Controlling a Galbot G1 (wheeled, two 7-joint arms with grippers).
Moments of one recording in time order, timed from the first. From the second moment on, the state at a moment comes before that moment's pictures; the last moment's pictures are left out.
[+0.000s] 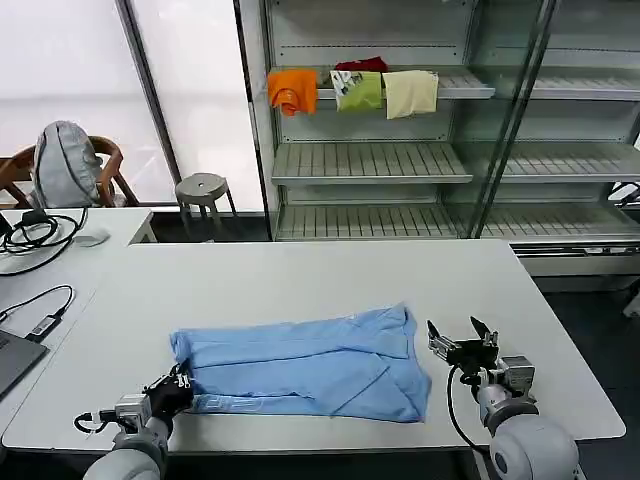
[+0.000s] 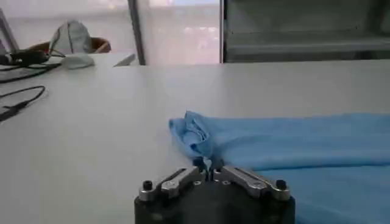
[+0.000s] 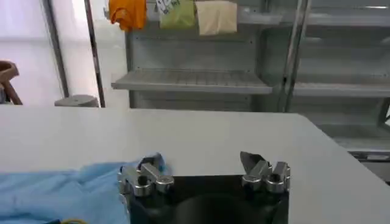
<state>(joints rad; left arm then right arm) 1.46 -0.93 -0.42 -2.04 -0.68 0.47 -0.49 -1.32 1.18 0.52 2.15 0.41 -0.58 0.17</state>
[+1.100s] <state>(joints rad) 1.49 -0.82 -0.52 -2.26 -0.44 0.47 -0.36 -1.33 1.16 0.56 2.15 0.36 -0.58 0.17</state>
